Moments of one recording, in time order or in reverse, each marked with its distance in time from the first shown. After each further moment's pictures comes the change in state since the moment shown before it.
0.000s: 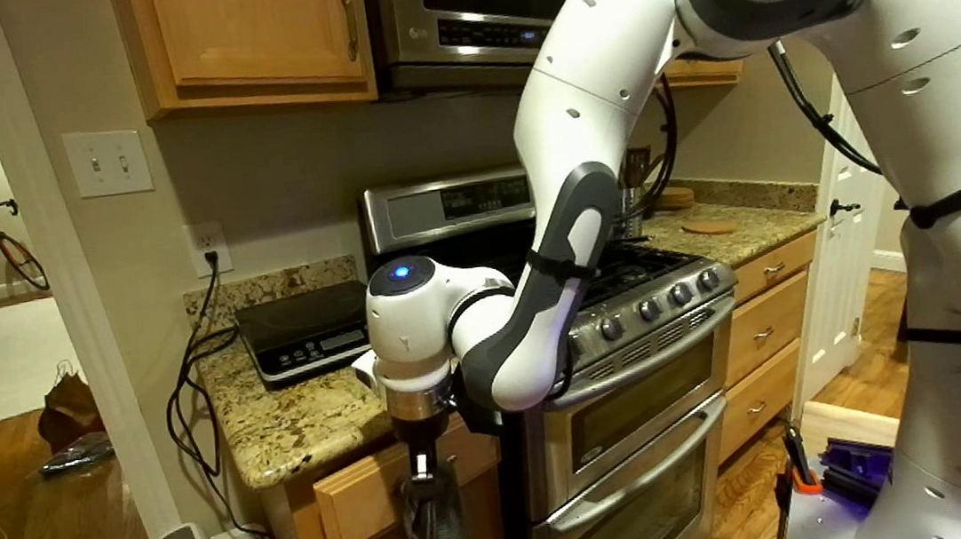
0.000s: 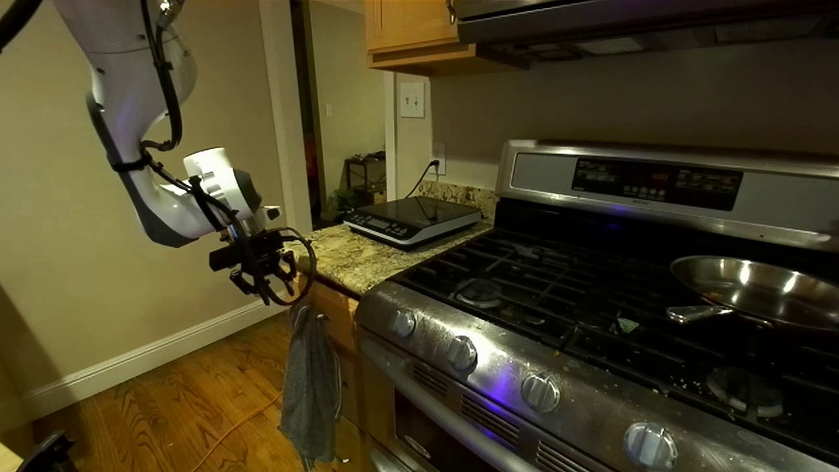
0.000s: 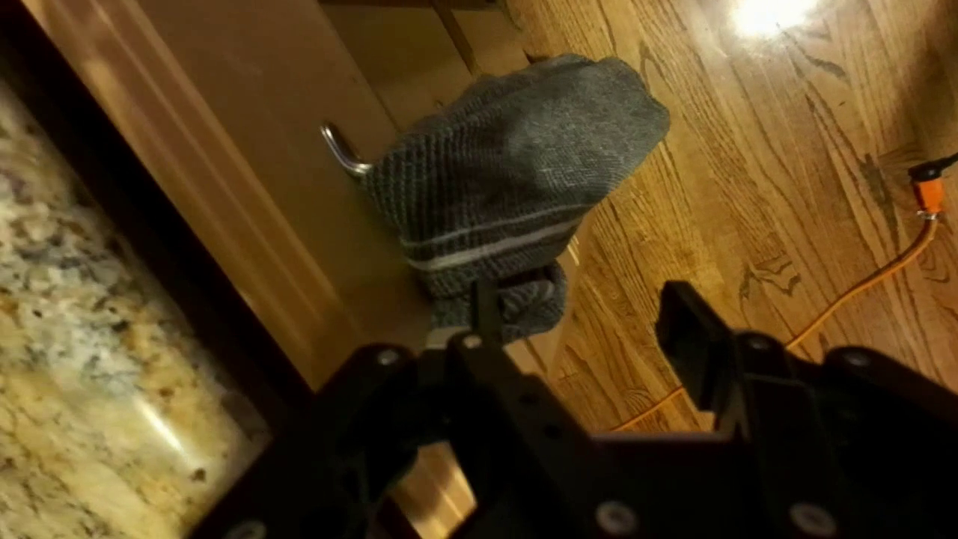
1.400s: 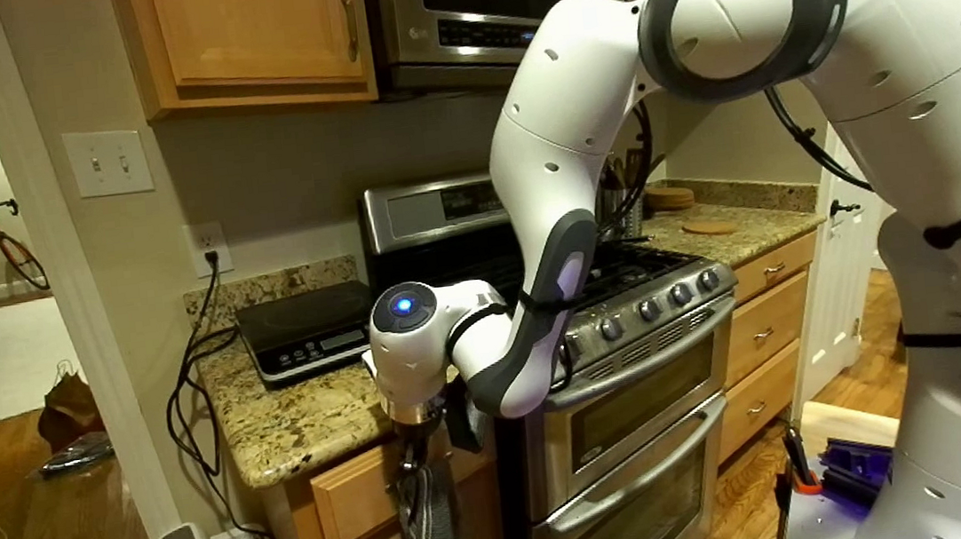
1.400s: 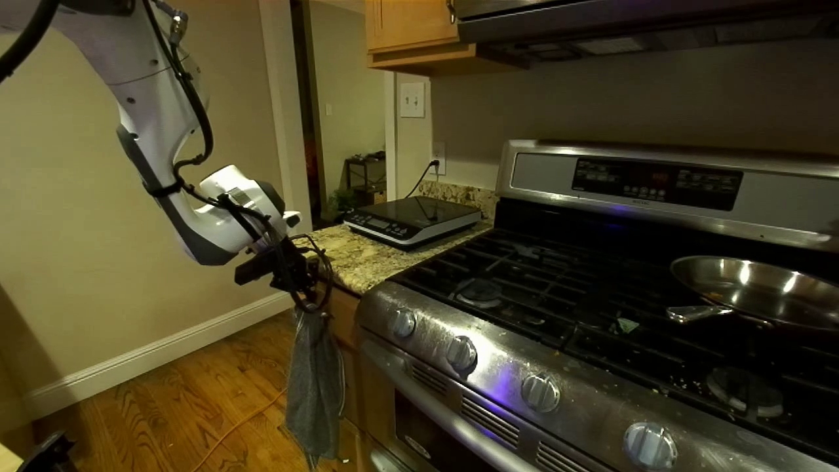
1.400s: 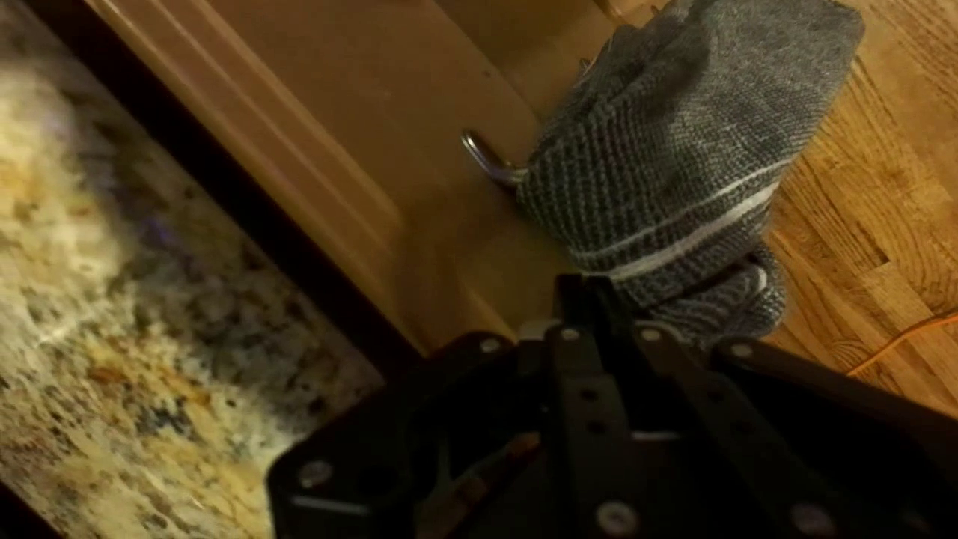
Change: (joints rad) arm 0.235 0.129 -0.320 0.112 -0.188 0.098 0.424
